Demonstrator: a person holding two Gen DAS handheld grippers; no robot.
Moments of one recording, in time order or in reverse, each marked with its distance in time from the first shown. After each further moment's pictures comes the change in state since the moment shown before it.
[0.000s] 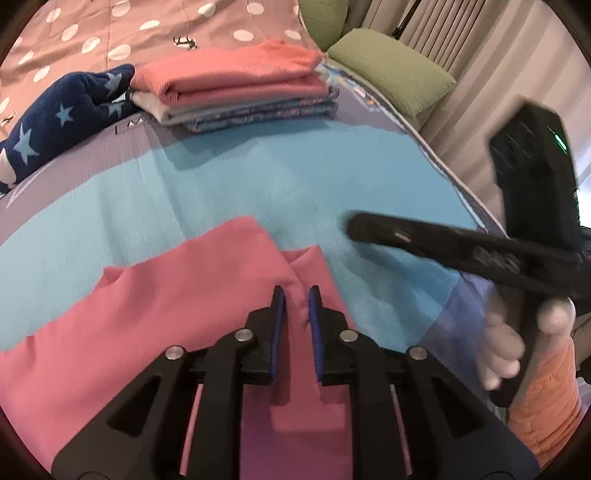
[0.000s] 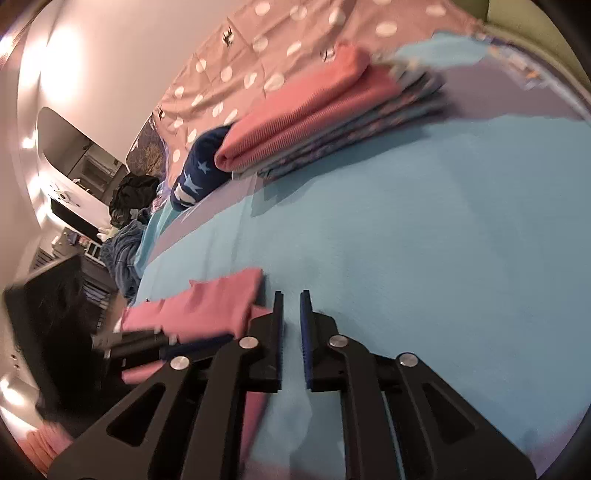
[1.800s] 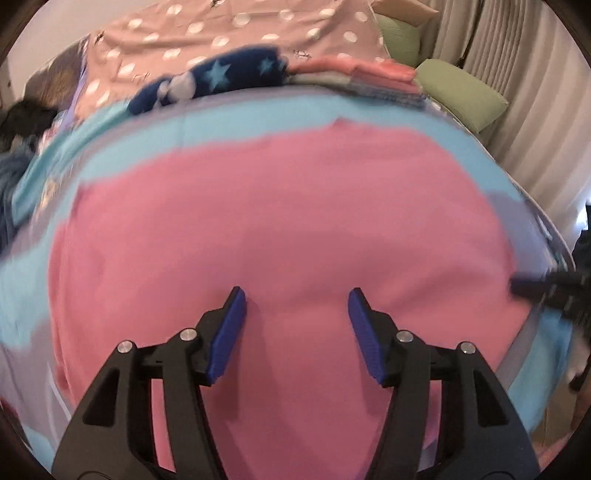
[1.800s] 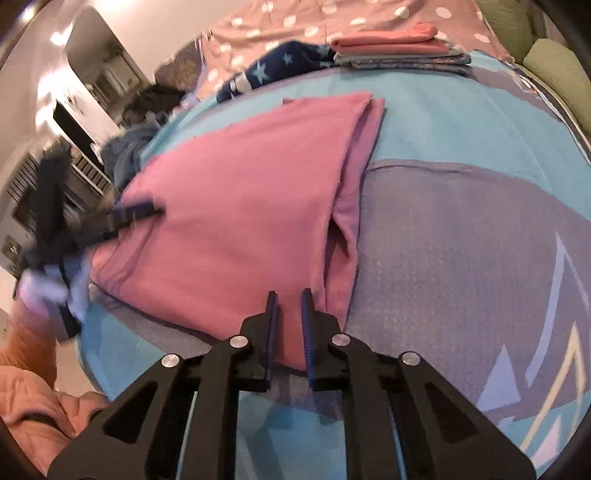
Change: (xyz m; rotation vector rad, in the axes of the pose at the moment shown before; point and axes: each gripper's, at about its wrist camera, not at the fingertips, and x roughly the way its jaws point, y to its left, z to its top) left arm -0.141 0.079 -0.208 -0.128 -0.130 0.286; right arm -0.034 0.068 -0.161 -0.228 0.118 -0.096
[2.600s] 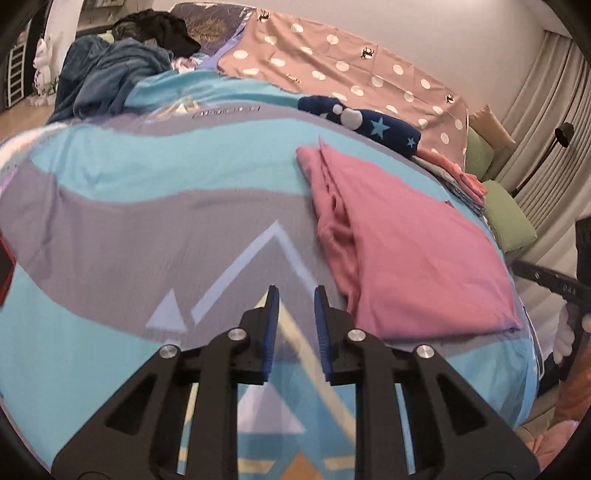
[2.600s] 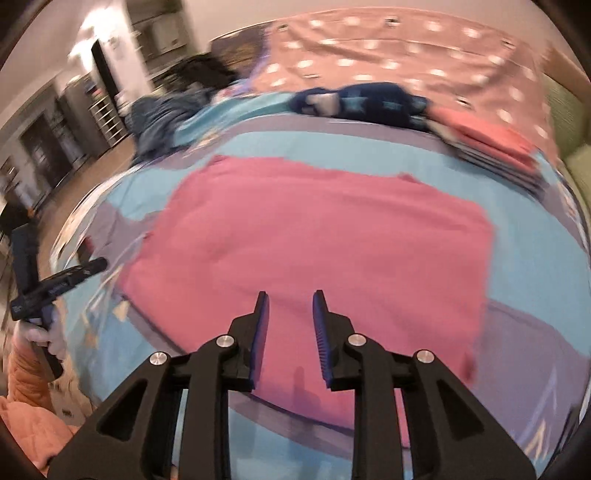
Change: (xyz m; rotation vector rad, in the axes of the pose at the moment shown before) left arm -0.124 0.168 -0.152 -0.481 -0.195 0.025; right arm 0.022 0.183 0.047 -0.381 0.035 -0.035
